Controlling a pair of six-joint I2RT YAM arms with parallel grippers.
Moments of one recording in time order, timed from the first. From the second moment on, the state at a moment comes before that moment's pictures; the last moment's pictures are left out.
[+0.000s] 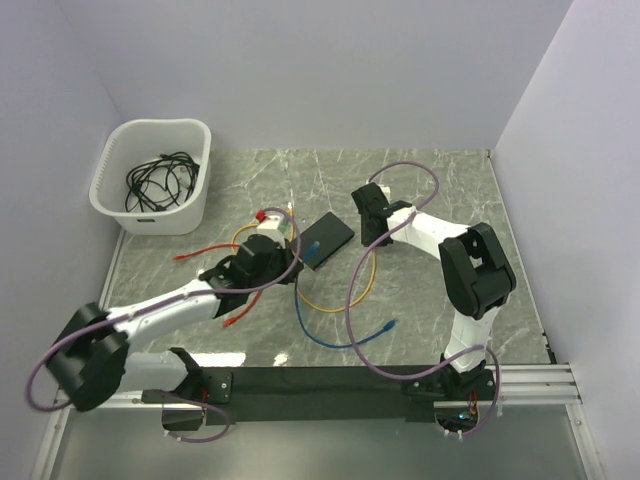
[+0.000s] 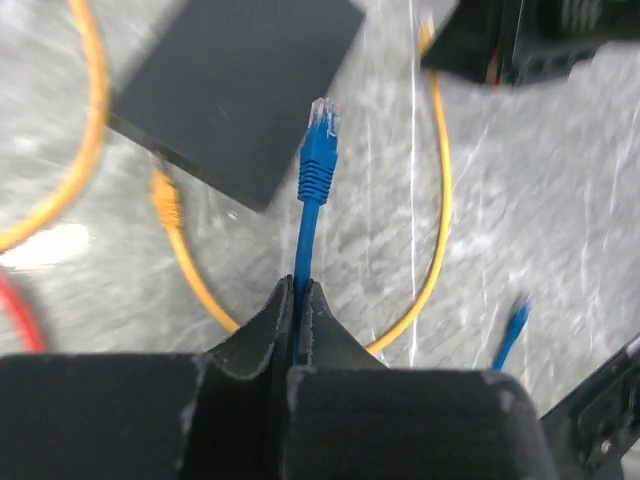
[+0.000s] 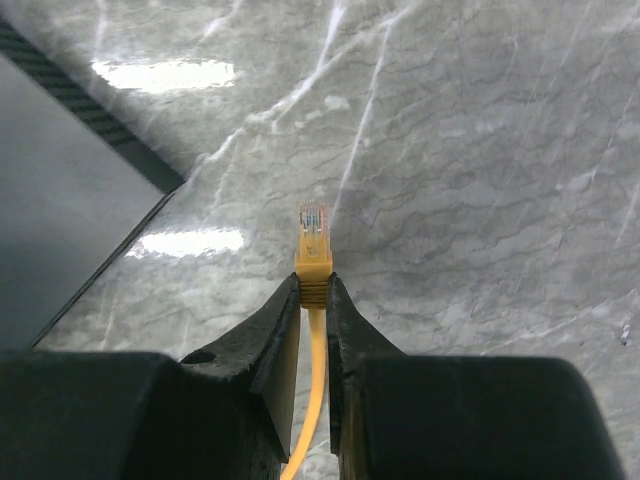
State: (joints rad) left arm -0.75 1.26 0.63 0.10 -0.07 -0.59; right arm 0.49 1.85 1.22 -0.47 0.30 0.42
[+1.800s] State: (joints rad) left arm -0.38 1.93 0.89 0.61 0.40 -0.56; right arm 0.74 1.85 1.16 -0.38 -0.01 0.36
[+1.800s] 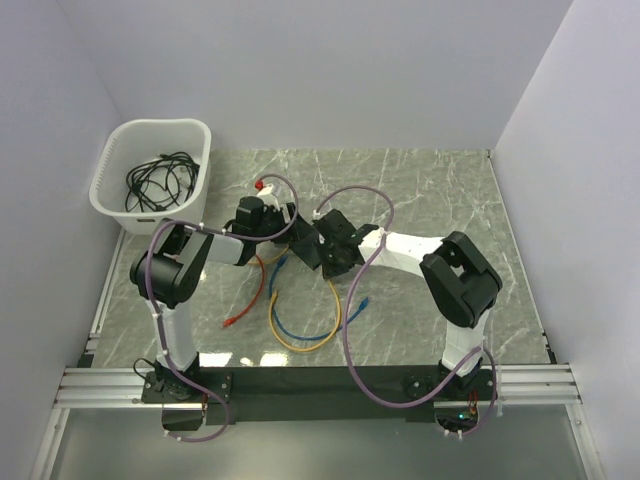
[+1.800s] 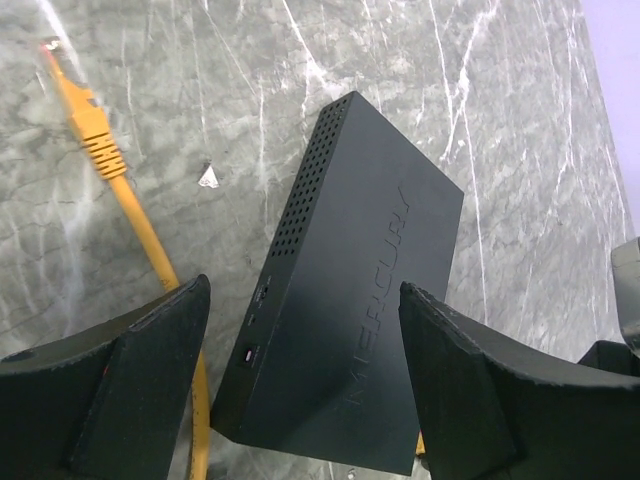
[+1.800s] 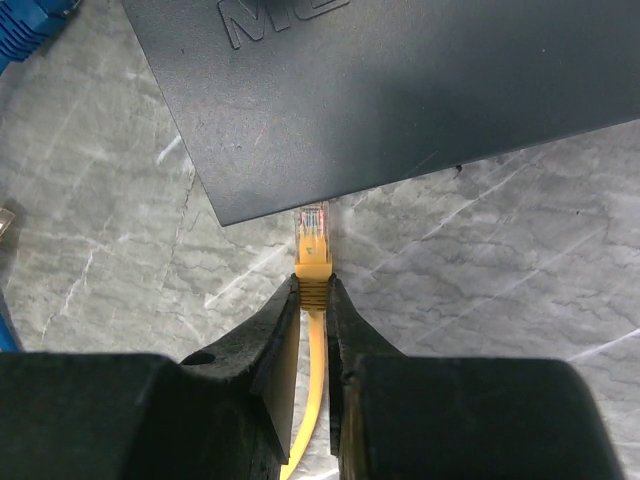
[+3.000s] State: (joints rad) left arm -0.38 2.01 0.90 0.70 0.47 -0.54; right arm 0.77 1.91 1.29 -0.49 0.04 0.36
